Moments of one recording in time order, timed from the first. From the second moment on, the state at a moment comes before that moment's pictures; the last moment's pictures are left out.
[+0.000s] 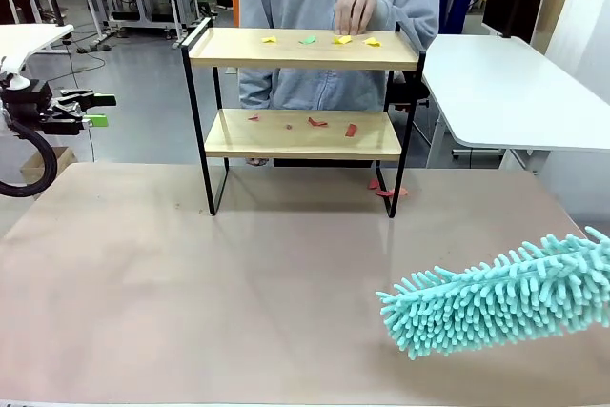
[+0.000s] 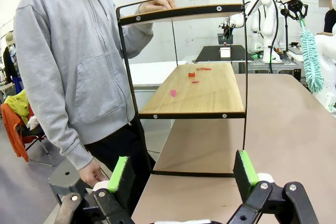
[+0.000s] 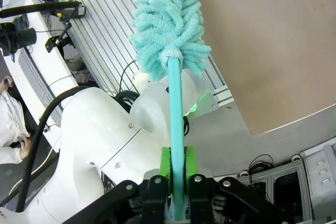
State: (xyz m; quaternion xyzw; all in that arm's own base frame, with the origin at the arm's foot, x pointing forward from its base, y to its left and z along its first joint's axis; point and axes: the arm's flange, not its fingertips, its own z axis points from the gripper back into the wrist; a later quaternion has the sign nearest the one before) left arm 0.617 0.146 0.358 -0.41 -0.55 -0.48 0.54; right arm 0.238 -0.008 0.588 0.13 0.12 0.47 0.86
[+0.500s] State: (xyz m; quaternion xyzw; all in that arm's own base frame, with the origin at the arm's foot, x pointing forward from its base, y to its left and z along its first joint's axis) left arm 0.617 0.146 0.358 -0.41 -0.55 -0.48 0.54; right arm 0.240 -0.005 0.590 0.14 0.11 0.47 0.86
